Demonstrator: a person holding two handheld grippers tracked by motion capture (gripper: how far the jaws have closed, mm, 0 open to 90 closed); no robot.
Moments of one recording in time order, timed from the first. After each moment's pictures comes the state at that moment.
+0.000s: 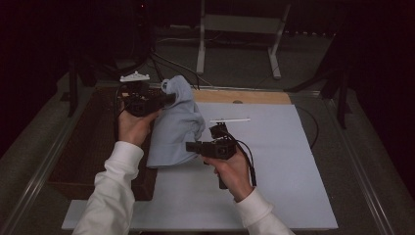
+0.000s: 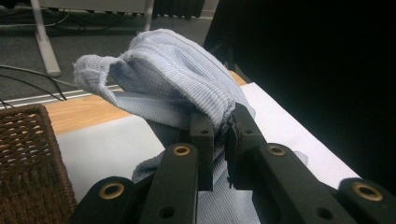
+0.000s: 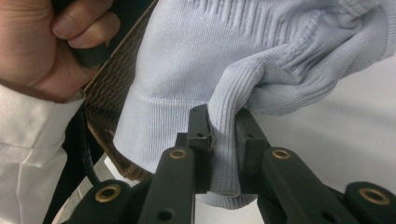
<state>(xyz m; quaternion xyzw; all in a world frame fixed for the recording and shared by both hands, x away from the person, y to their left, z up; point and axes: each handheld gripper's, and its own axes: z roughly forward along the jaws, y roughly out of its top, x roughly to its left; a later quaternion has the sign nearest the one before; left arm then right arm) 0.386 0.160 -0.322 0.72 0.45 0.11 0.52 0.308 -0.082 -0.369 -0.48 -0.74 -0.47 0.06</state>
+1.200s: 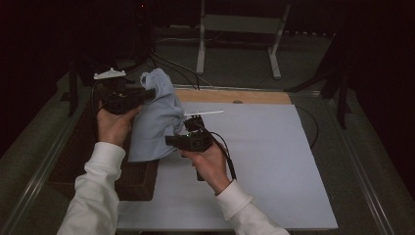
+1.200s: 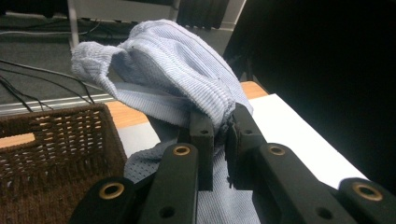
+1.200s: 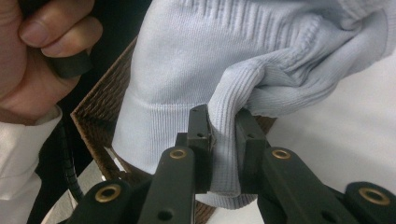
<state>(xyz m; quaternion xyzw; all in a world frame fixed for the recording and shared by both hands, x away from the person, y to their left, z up) 0.380 0.206 -0.312 0.70 0.47 0.14 0.52 0.324 -0.025 -0.365 -0.46 -0.75 -0.46 0.04</state>
